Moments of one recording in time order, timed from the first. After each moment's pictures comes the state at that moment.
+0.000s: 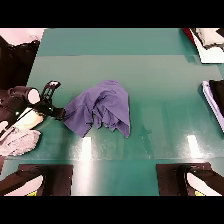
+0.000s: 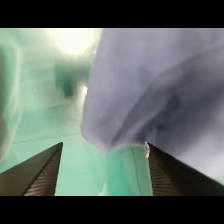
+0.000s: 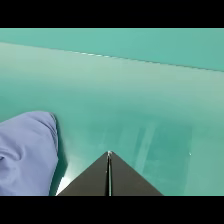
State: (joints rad) left arm -0.15 -1.18 0.87 1.58 -1.11 -1.53; right arm 0.02 -1.04 1.82 -1.36 1.38 1.56
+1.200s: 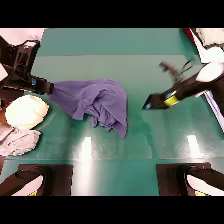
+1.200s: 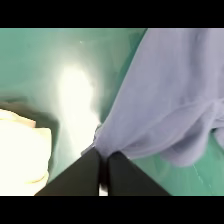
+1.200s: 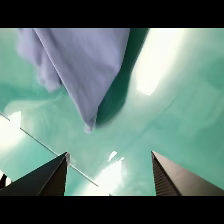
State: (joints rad) left arm -0.15 -1.05 1.26 1.55 -1.25 -1.49; right arm 0.21 -1.20 1.07 -0.96 1.35 1.47
